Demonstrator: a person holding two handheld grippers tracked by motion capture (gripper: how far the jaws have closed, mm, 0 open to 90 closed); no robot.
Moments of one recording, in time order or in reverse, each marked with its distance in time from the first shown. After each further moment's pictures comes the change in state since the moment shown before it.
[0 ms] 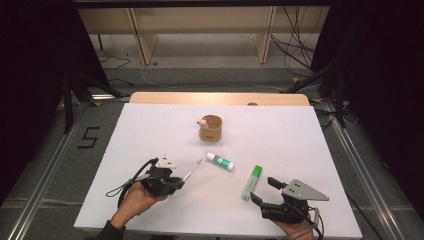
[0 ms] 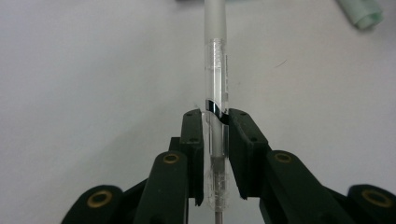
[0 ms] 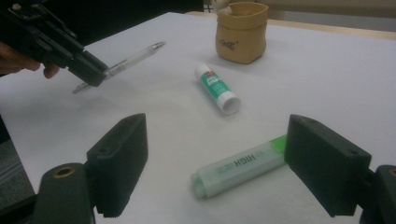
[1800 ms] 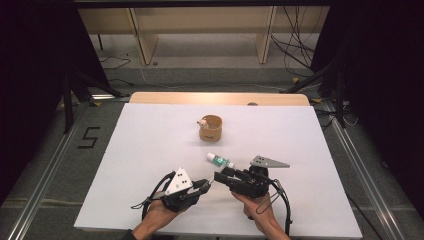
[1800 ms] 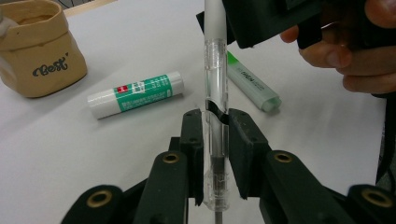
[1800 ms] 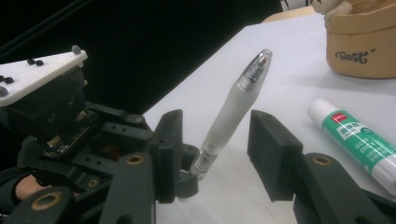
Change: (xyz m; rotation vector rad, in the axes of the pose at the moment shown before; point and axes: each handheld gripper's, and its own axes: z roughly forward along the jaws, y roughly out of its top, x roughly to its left) left arm -0.061 -0.004 0.016 -0.378 -0.066 0.182; right arm 0.019 0.039 0.089 -0.024 0.366 0.306
